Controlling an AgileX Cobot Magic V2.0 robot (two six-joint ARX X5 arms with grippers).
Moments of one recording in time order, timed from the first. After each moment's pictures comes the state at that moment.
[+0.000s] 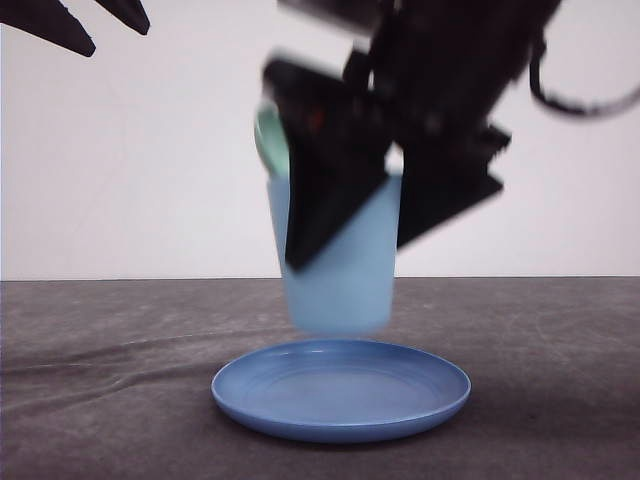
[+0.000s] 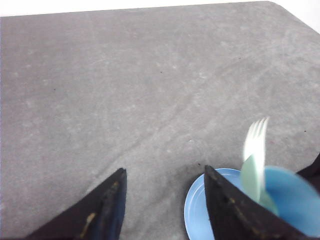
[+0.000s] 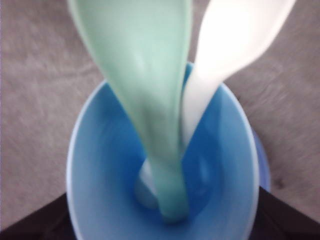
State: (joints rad) left arm -0.77 0.82 0.83 -0.47 -0.26 -0.27; right arm 0.99 1.36 0.79 -0.28 0.14 0.23
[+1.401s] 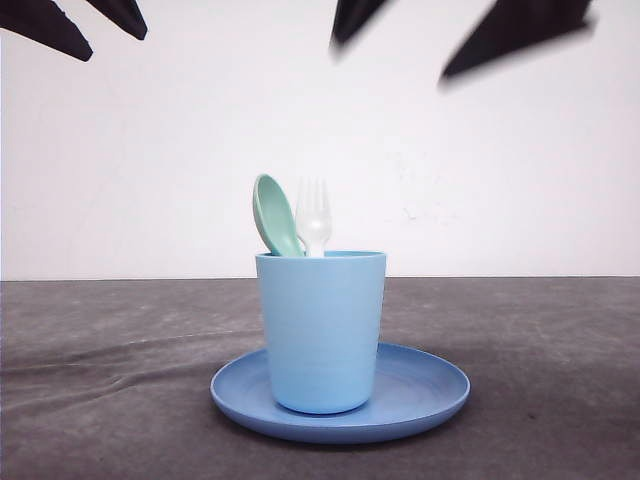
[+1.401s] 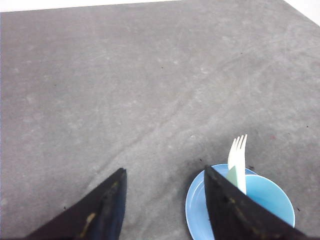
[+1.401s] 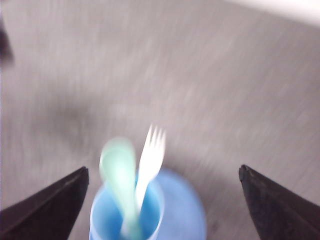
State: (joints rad) left arm -0.77 0.82 0.83 -0.48 -0.26 -0.27; right arm 1.00 0.90 0.85 -0.36 0.34 0.26
